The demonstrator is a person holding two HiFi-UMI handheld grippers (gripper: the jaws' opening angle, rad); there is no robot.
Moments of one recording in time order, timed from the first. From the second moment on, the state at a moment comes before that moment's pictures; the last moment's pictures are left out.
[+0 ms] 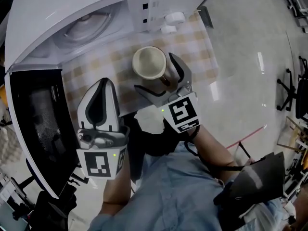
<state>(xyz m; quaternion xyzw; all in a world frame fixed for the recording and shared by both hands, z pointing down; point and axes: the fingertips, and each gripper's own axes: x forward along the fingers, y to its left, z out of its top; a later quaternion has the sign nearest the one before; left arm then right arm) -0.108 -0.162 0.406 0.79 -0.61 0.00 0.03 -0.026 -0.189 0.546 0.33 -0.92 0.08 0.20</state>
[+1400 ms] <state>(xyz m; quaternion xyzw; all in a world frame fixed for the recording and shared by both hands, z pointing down) -0.128 -0.184 0.413 0.80 -0.60 -0.01 0.07 -0.045 -0.205 0.581 0.27 -0.90 0.14 0.32</state>
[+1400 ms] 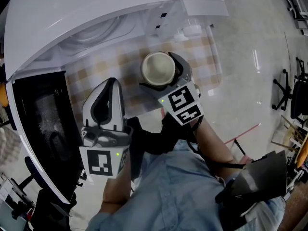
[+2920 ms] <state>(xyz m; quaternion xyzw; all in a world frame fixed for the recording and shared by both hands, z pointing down) -0.184 -0.152 0.376 0.77 -0.64 -0.01 0.06 -0.145 -0.192 0.514 0.23 -0.92 0.08 0.31</state>
